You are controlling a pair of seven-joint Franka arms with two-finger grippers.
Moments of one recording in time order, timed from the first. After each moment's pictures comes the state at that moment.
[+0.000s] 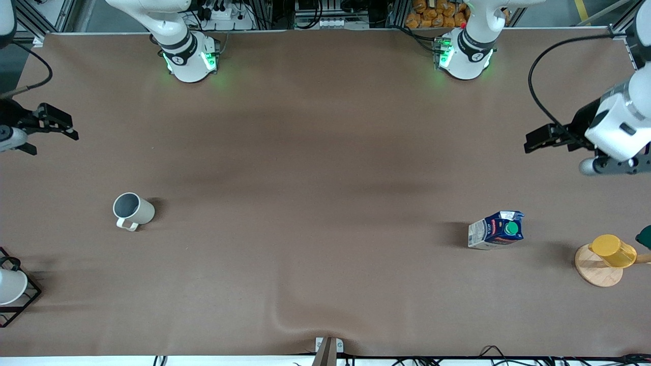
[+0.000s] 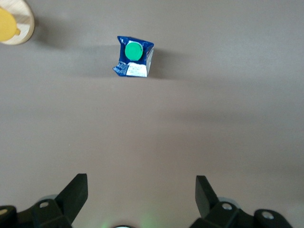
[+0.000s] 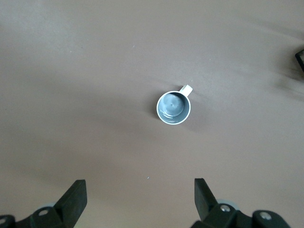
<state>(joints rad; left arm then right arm) -0.04 0.17 -0.06 -1.42 -0.05 1.49 -0.13 -0.08 -0.03 -0.06 -1.74 0.04 1.67 -0.50</state>
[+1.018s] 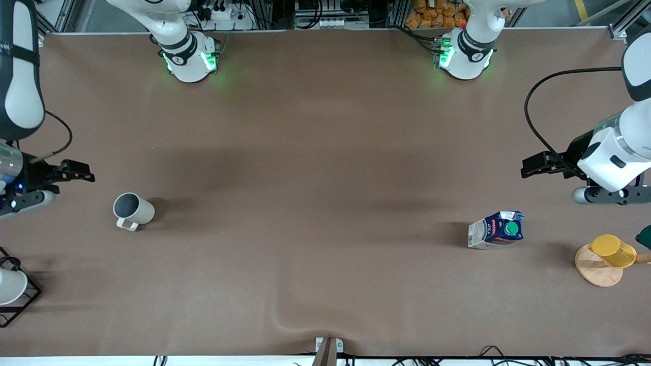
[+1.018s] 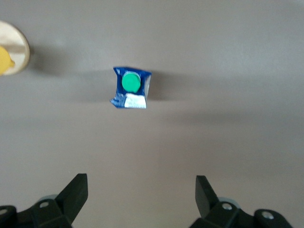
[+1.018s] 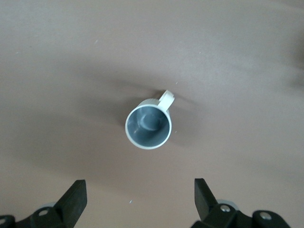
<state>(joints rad) -0.04 0.25 -0.06 -1.39 -0.03 1.59 -0.07 -0.12 0.27 -0.06 -1.66 0.03 1.81 -0.50</state>
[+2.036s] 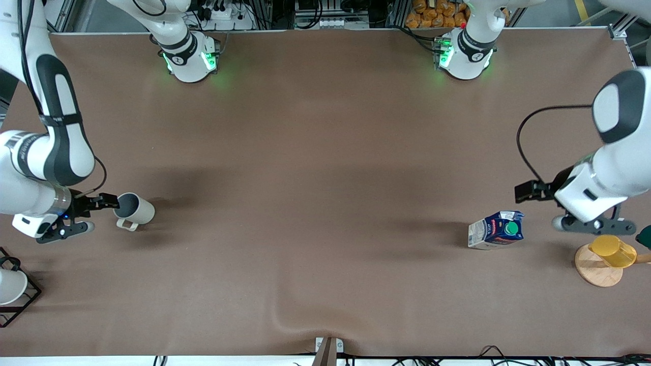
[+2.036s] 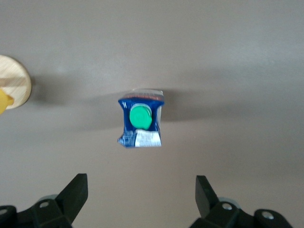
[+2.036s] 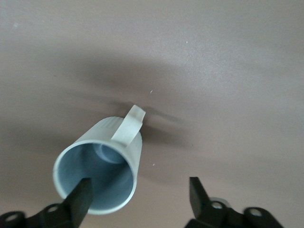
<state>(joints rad) -0.03 0.39 -0.06 -1.39 0.02 1.73 0.01 -0.15 0.50 -0.06 -1.75 -0.01 2.12 -0.50</state>
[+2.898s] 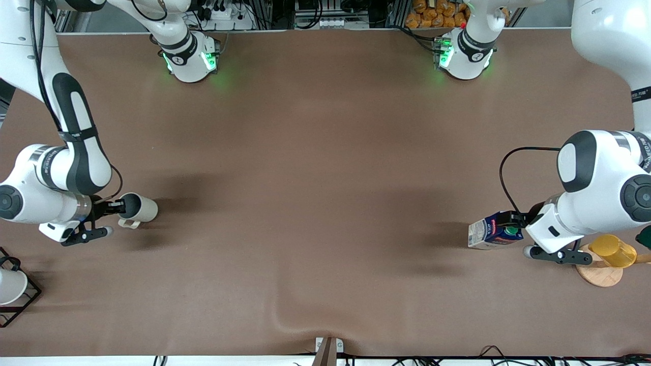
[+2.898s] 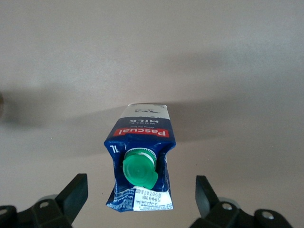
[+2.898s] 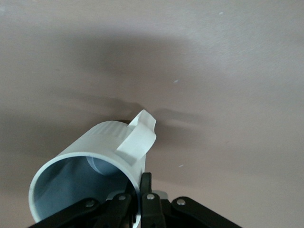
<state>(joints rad) -0.03 0.53 -0.06 -1.40 0.02 1.85 0.05 -0.11 0.55 -0.04 -1.70 0.00 2.00 -0.35</state>
